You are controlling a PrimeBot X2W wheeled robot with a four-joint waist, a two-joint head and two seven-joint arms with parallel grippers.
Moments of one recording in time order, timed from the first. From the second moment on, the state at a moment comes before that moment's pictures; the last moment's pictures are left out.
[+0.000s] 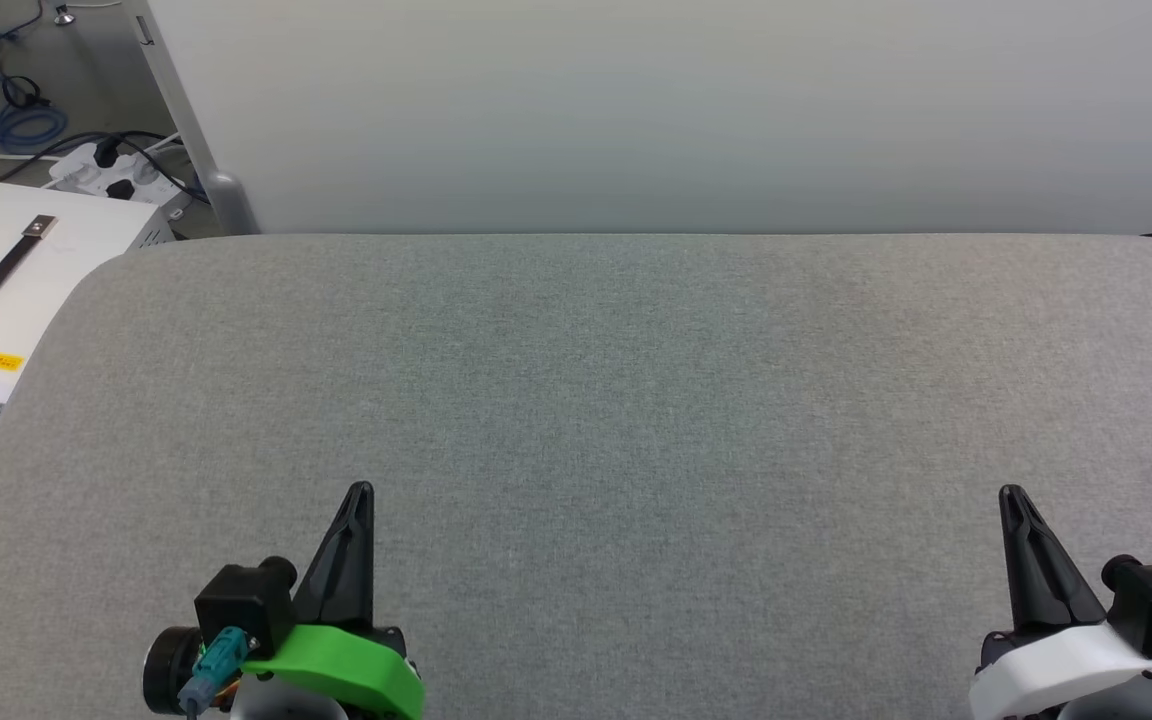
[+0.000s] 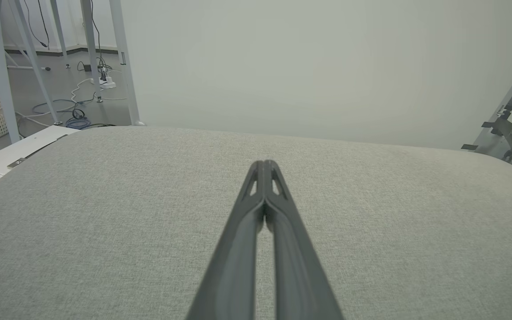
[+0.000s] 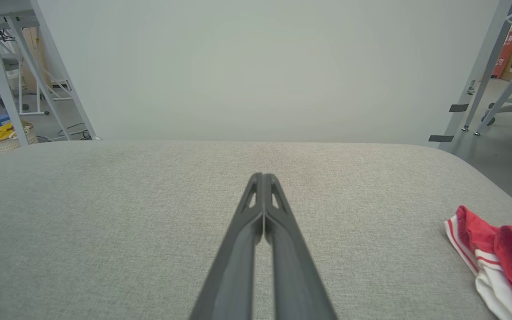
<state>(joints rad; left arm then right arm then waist) 0.04 0.06 -0.06 0.08 -0.20 -0.09 -0.19 0.10 -0.07 -0.06 -0.01 0.12 0.13 -0.15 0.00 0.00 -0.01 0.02</state>
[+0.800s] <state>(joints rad) 0.04 0.06 -0.05 0.06 -0.15 -0.07 -0.14 0.08 -0.06 -0.05 -0.01 0.09 0.13 -0.11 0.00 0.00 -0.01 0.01</state>
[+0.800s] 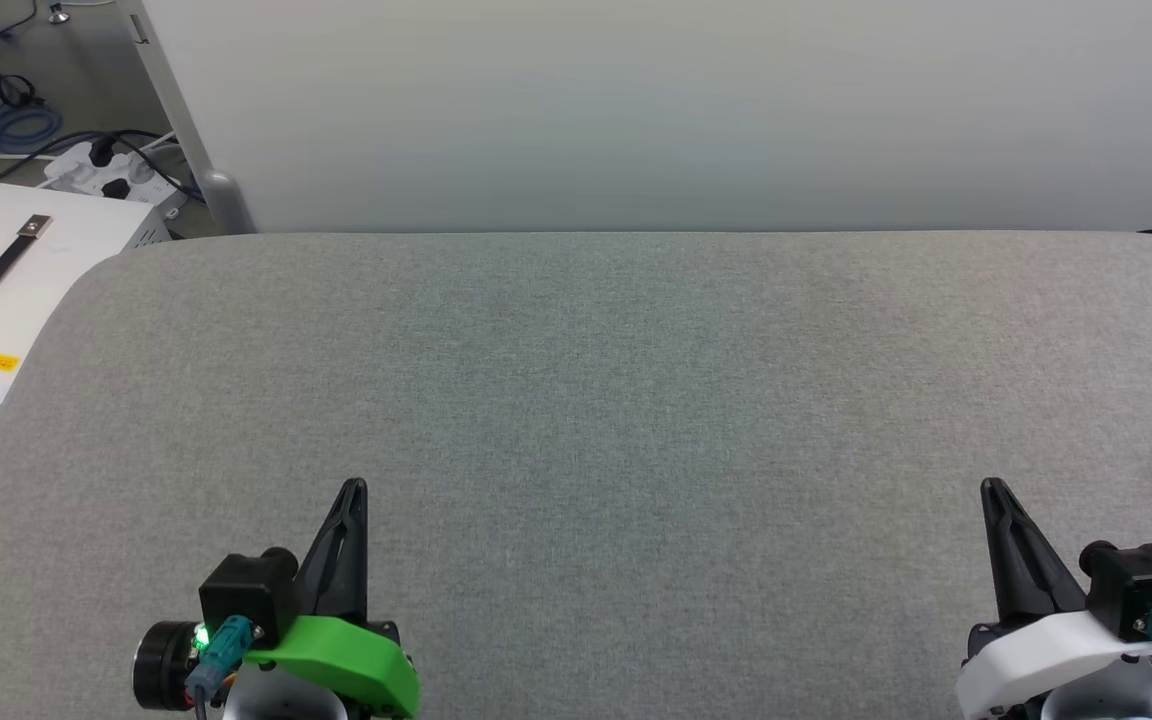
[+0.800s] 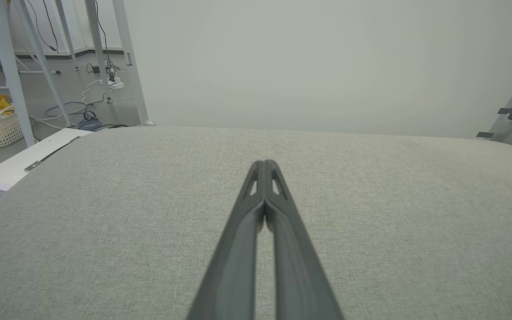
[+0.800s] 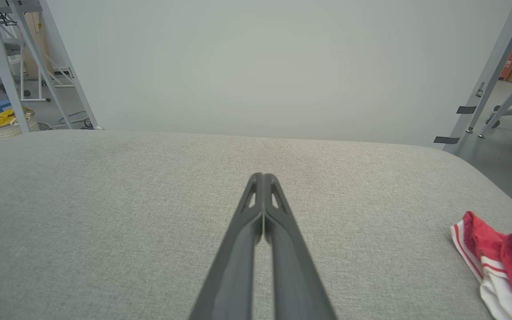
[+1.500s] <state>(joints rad) 0.04 0.06 -0.03 0.04 -0.10 -0.05 -0.10 0.06 -0.06 -0.03 -0.01 0.07 0.13 -0.08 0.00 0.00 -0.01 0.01</state>
